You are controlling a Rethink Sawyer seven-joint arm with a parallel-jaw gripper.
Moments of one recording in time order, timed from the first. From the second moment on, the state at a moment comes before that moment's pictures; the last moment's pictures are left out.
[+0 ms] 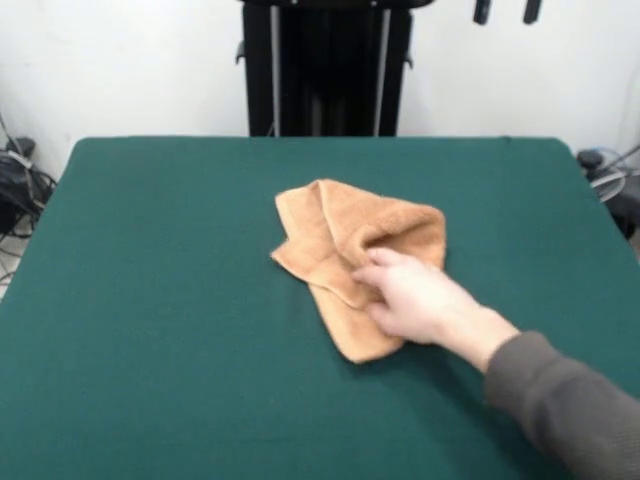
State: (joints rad) arm 0.05 -1.17 -0.02 2.18 0.00 0.46 1.57
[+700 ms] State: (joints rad) arm 0.05 -1.16 -0.02 2.18 0.00 0.46 1.57
